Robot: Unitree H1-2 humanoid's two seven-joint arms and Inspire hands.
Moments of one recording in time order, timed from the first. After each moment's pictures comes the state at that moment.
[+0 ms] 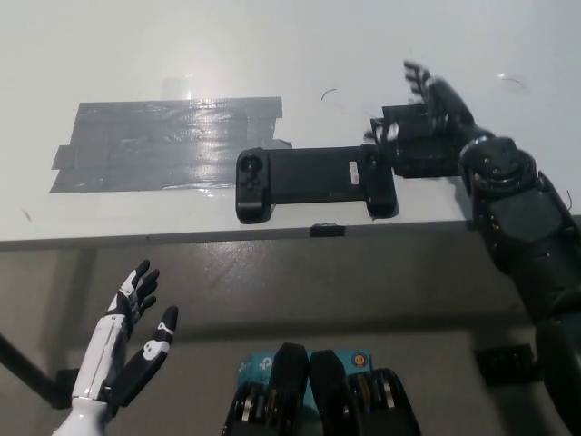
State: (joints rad) left_arm 0.05 0.15 0.01 -0.22 0.09 0.00 -0.06; right_arm -1.04 -0.15 0.01 1.06 -0.10 -0.05 0.07
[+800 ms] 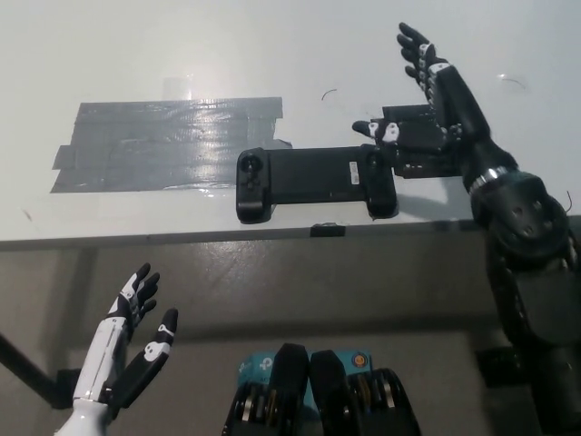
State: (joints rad) left_arm 0.05 0.15 0.01 -0.20 0.09 0.00 -0.06; right_arm -0.68 -0.12 0.02 0.21 -0.04 0.11 0.13
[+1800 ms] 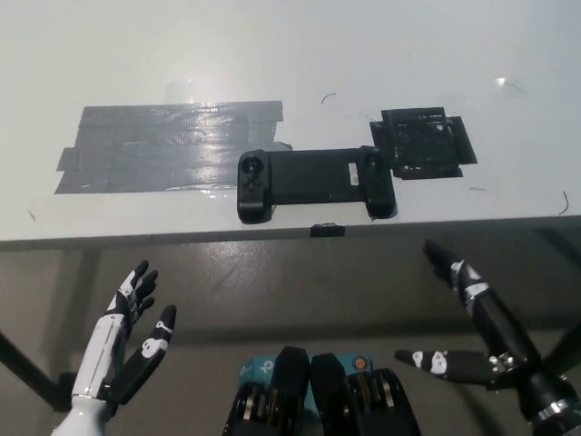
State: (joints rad) left_arm 0.05 0.15 0.01 -0.20 0.09 0.01 -0.06; right_arm -0.06 -0.23 0.14 -0.14 -0.04 0.00 0.20
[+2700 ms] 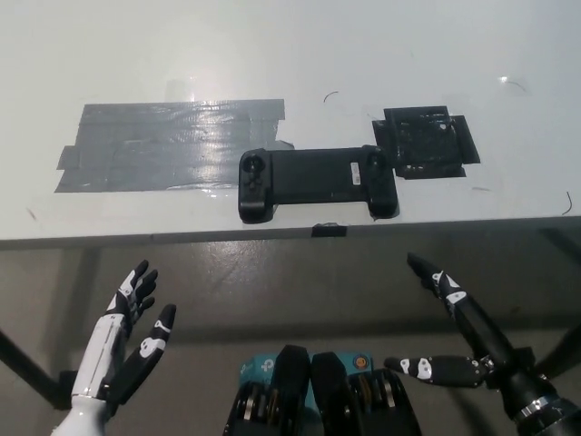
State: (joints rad) left_arm 0.05 0.15 0.01 -0.20 0.09 0.01 -0.06; right_arm -0.09 -0.23 0.17 -0.05 -0.09 -0.04 0.21
